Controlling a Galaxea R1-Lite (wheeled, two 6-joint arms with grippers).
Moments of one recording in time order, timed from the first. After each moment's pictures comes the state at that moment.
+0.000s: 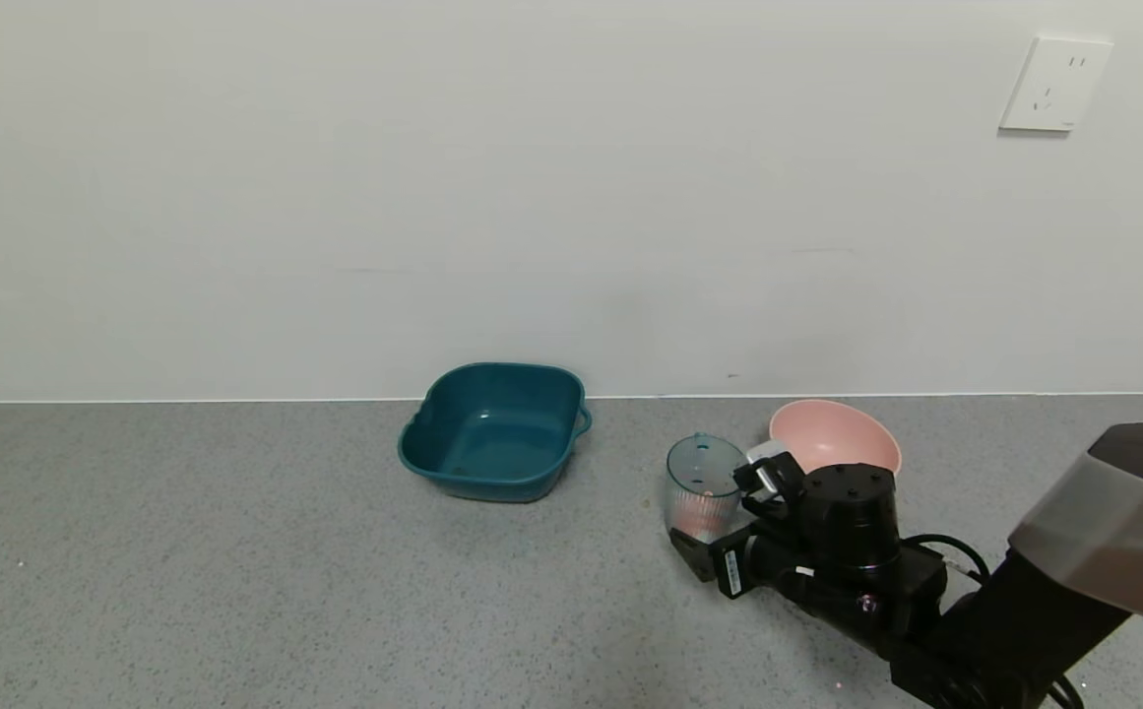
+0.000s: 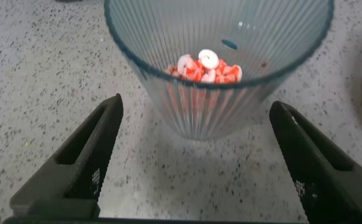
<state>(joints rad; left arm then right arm) 0.00 0.00 0.00 0.01 -0.02 0.08 0.55 2.17 -0.69 -1.10 -0.05 0.04</state>
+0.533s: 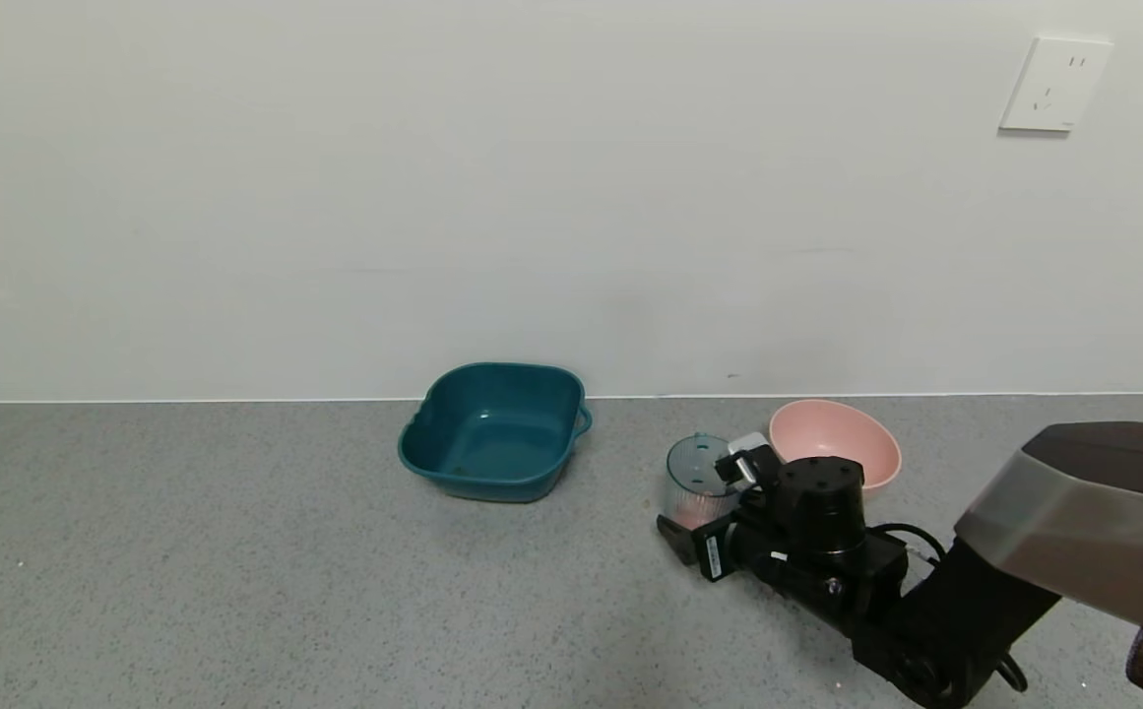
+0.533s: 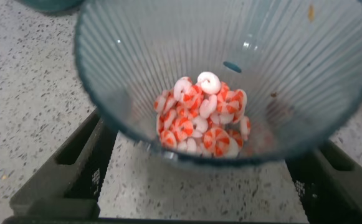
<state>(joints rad) 0.00 0.00 0.00 0.01 -0.02 0.08 0.54 2.25 -0.79 -1.10 -0.05 0.04</state>
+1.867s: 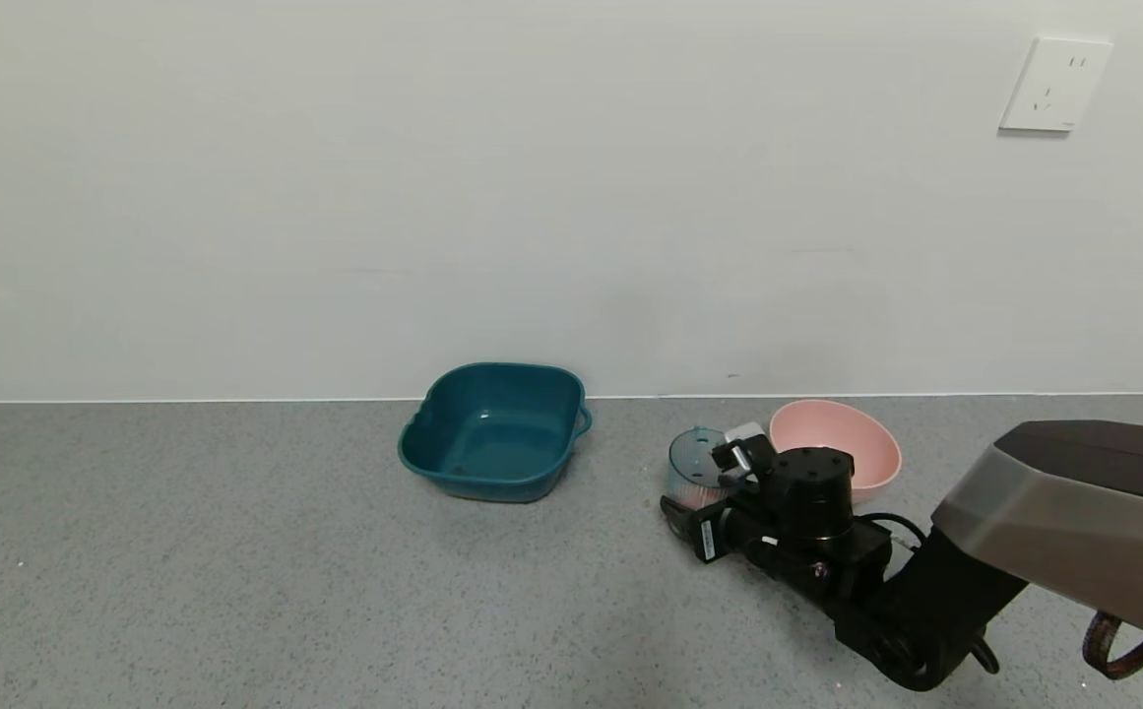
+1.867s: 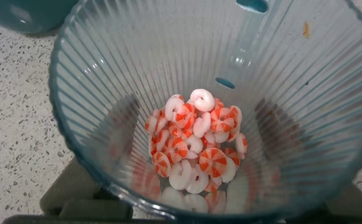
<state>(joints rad) 0.00 0.00 0.00 0.01 -0.02 0.08 0.52 2.30 -0.86 -1.12 -0.05 0.03</state>
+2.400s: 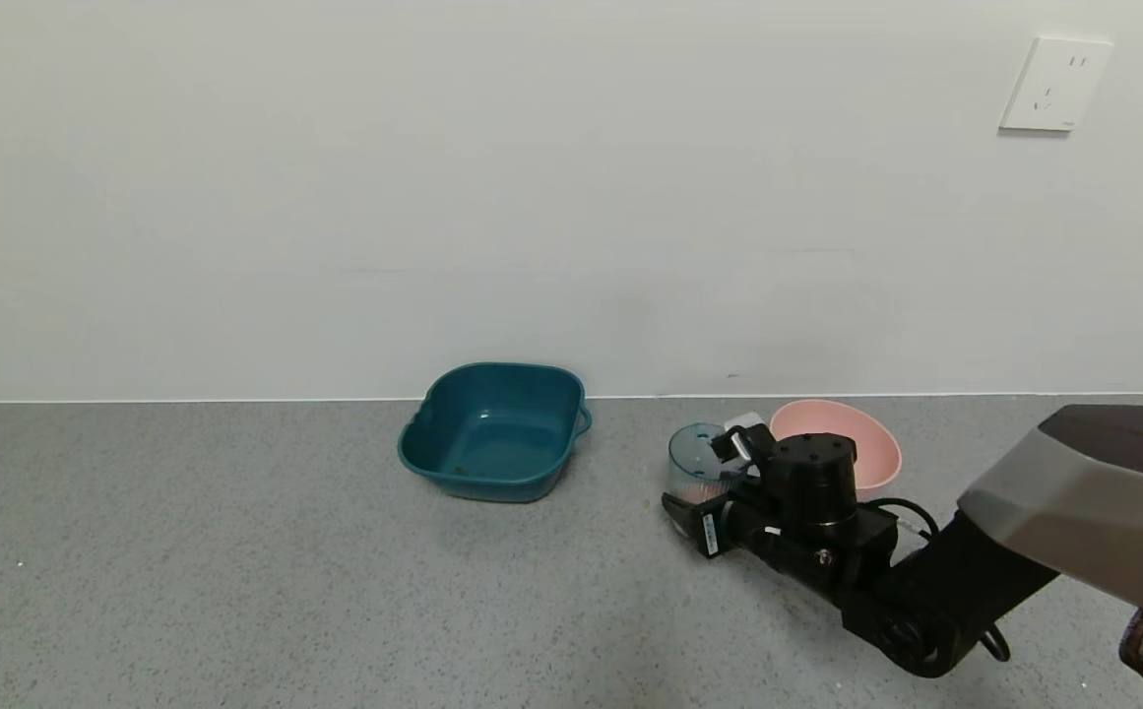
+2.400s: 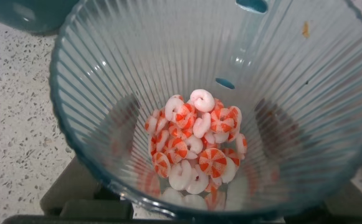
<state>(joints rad) 0.00 0.00 0.00 0.01 -0.02 0.08 0.53 2.24 -0.89 -1.00 -0.05 0.03</state>
